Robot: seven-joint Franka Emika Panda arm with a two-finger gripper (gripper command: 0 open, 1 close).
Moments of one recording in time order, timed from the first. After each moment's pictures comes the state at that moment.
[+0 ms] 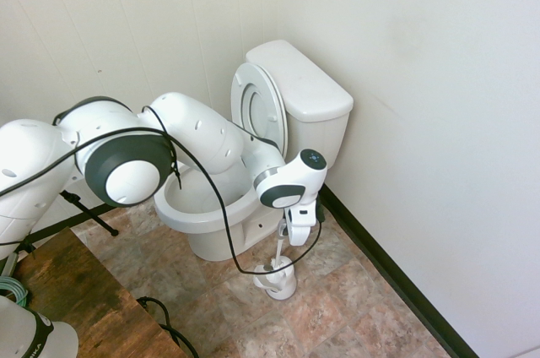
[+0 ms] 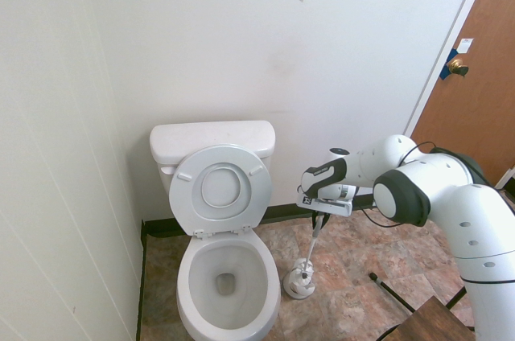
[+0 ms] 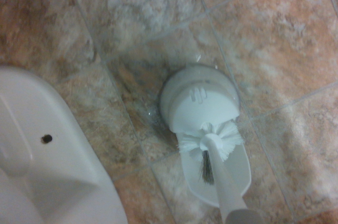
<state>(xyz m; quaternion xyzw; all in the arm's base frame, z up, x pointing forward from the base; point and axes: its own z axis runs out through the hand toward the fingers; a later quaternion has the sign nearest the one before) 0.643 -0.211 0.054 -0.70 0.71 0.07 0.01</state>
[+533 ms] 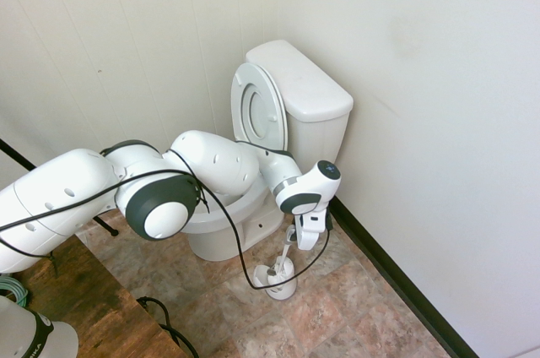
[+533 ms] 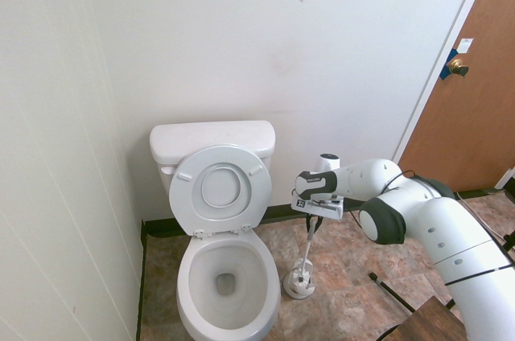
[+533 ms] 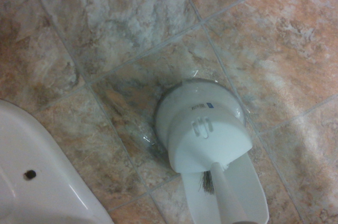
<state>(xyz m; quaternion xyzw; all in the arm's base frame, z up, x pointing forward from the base) 0.679 -0.233 -0.010 -0.67 0.74 0.11 0.00</state>
